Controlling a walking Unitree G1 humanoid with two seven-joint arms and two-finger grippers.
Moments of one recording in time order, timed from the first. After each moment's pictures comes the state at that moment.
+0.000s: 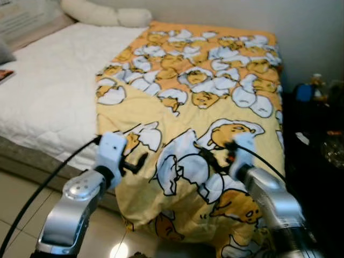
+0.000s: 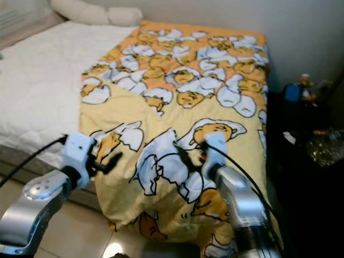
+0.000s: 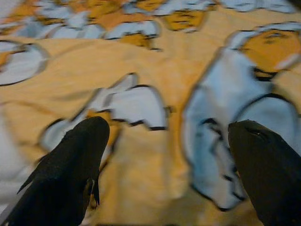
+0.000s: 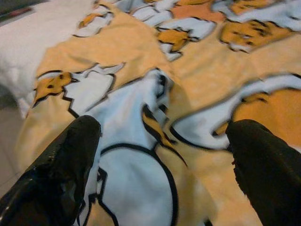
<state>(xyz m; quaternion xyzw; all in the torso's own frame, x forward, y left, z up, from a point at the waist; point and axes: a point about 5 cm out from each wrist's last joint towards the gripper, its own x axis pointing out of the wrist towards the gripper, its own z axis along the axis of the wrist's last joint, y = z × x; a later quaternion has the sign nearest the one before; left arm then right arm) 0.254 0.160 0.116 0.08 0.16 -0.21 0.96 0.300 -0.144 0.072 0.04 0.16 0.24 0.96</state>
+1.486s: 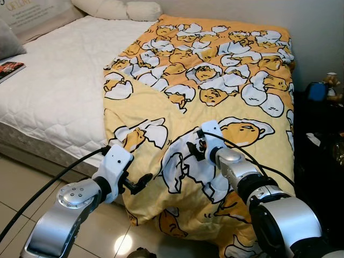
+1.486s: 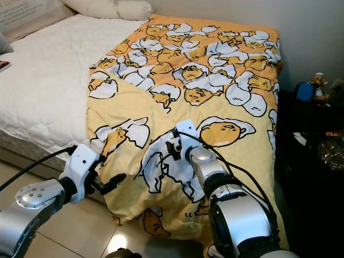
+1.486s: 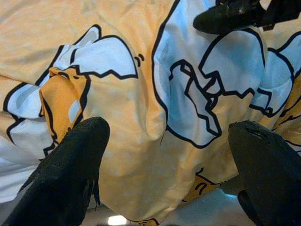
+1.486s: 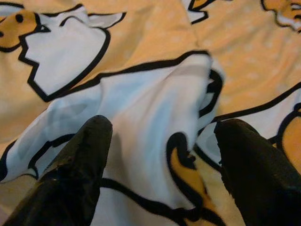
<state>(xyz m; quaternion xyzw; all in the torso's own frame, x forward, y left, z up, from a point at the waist) 0.234 0.166 0.111 0.13 0.22 -0.29 0.92 0.349 -0.102 0.054 -0.07 0.25 0.20 0.95</state>
